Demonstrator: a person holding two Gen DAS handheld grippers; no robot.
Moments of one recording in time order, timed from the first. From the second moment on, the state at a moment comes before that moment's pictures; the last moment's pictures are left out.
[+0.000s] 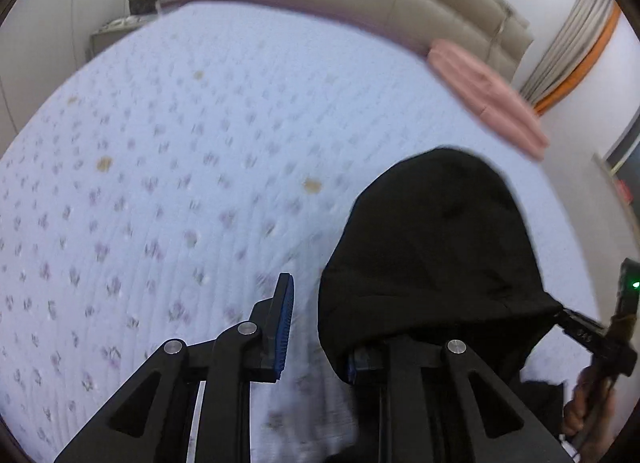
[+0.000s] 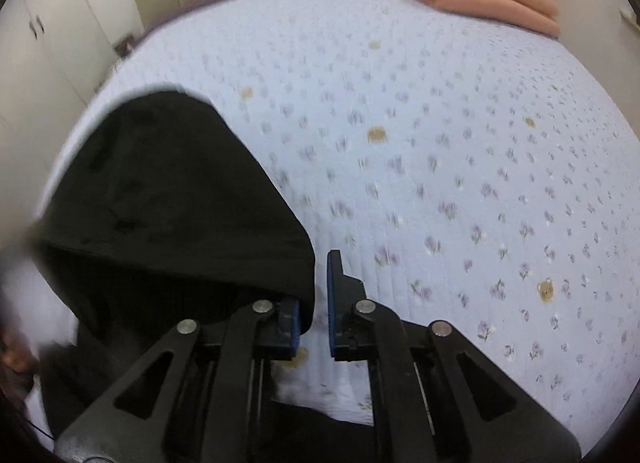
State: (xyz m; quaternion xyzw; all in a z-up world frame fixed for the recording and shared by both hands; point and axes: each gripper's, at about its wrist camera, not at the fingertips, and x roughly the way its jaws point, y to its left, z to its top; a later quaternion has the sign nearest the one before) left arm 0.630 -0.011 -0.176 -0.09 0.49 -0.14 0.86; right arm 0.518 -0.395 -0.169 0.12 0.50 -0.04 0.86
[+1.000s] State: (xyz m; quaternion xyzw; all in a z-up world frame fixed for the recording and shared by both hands) left arm 0.617 -0.064 -0.192 0.08 0.51 -0.19 0.84; right arm 0.551 -0.349 -0.180 0.08 0.56 0.06 0.82
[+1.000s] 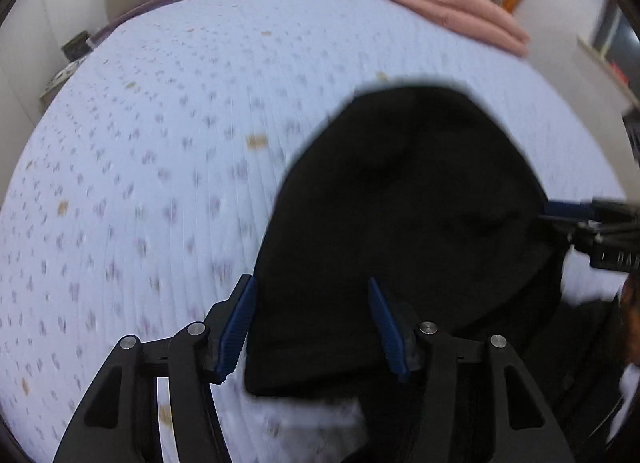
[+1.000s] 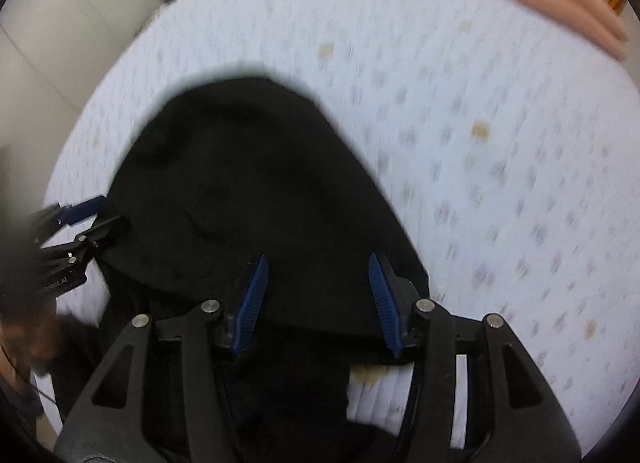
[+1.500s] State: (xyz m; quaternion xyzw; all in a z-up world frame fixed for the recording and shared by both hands) left arm 0.609 -0.032 -0.183 0.05 0.49 -0.18 0.85; right arm 0.516 -0.367 -0.163 0.07 0.53 0.07 0.84
